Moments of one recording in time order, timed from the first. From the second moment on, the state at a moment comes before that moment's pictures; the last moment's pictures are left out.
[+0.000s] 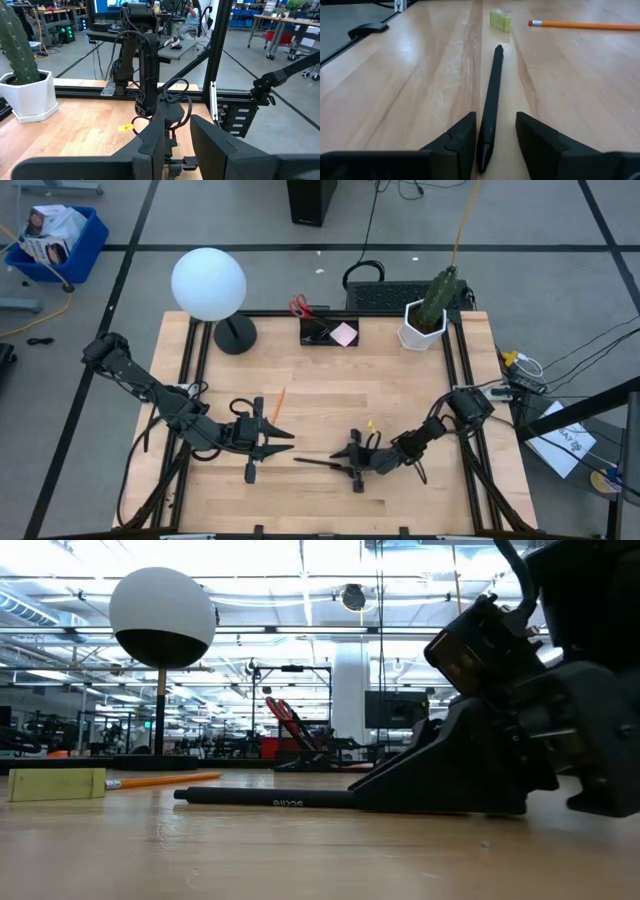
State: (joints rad) left arm -0.62 1.24 0.92 0.18 -0.54 -0.17; right arm 0.51 2.21 0.67 1.05 0.45 0.24
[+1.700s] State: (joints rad) left arm -0.54 1.30 0.92 0.24 -0.51 -0.27; right arm 0.50 1.99 0.80 0.74 0.63 0.19
